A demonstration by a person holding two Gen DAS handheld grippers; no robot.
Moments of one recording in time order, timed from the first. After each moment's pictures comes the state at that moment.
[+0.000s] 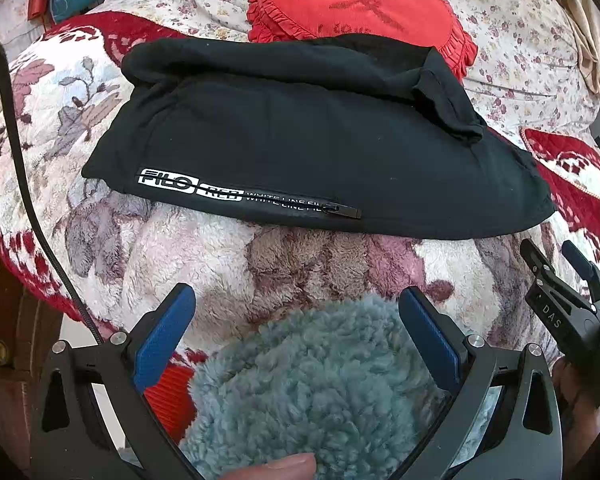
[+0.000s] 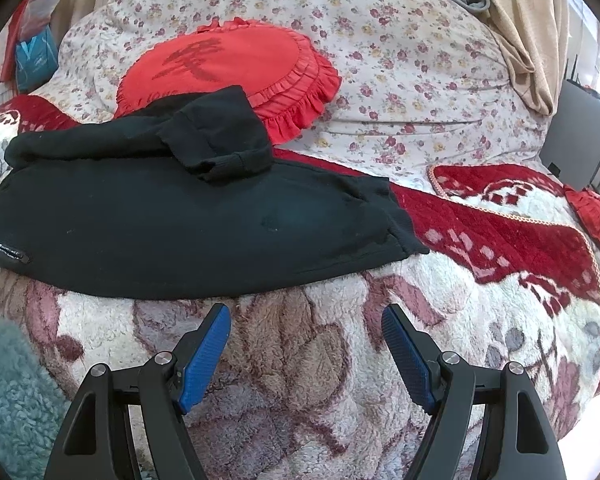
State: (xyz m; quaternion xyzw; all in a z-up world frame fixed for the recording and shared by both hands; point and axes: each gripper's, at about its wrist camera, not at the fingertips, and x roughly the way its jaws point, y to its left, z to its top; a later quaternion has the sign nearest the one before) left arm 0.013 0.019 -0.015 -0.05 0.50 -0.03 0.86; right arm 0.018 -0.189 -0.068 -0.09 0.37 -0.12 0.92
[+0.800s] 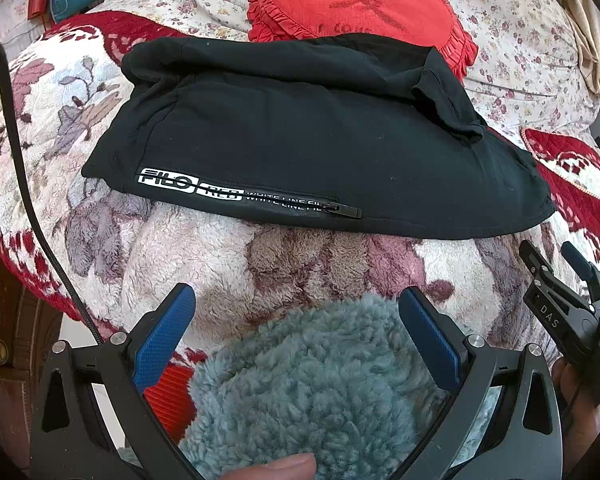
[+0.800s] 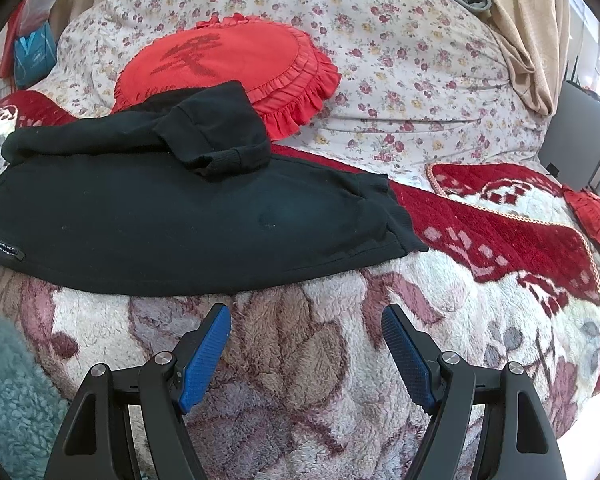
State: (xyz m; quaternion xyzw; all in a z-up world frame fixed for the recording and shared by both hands) left arm 0.013 0.019 -0.015 -0.05 0.50 -0.03 0.86; right arm 0.019 -0.190 -0.069 -0.09 0.37 -0.12 0.92
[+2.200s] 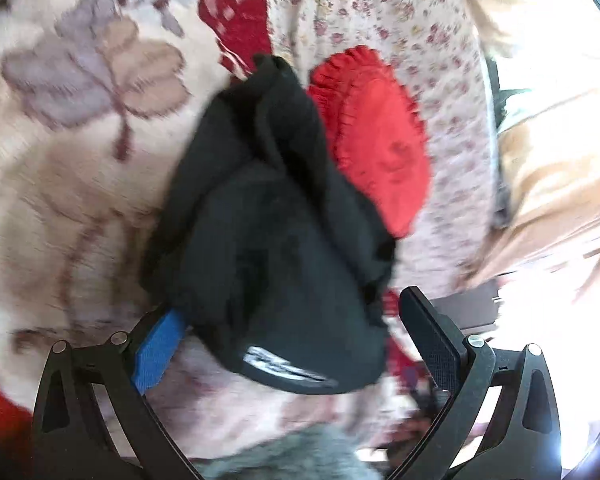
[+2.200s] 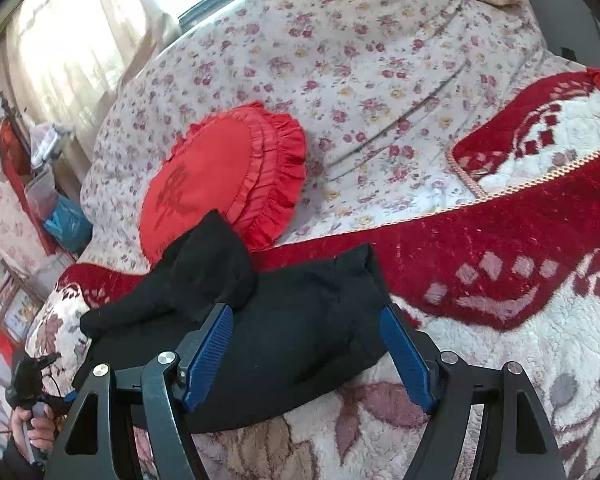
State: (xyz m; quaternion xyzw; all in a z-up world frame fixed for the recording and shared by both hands) left arm 0.091 0.250 -0.046 -0.49 0.42 -0.21 0.73; right arm 0.048 -0.320 -0.007 0.20 0.29 0.00 0.94
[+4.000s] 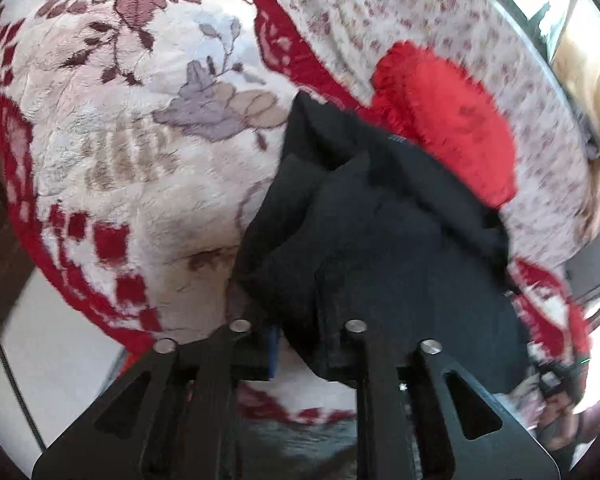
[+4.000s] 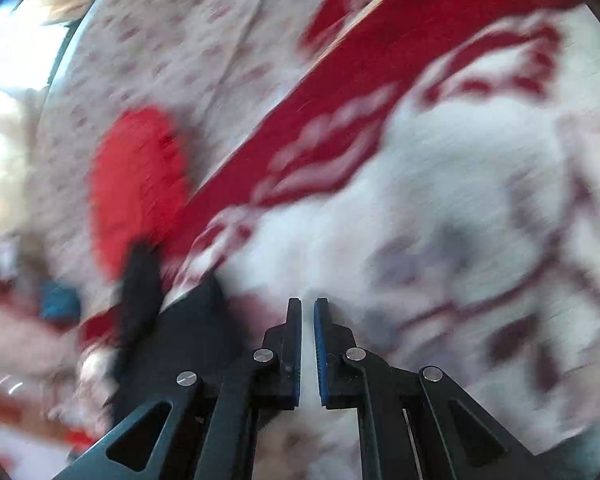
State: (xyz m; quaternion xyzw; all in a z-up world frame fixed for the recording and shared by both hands) left arm 0.024 0.237 -0.025 -0.25 0.45 -0.01 0.86; right arm -0.001 -0.416 -0.063 0.40 0.38 -0.09 0.83
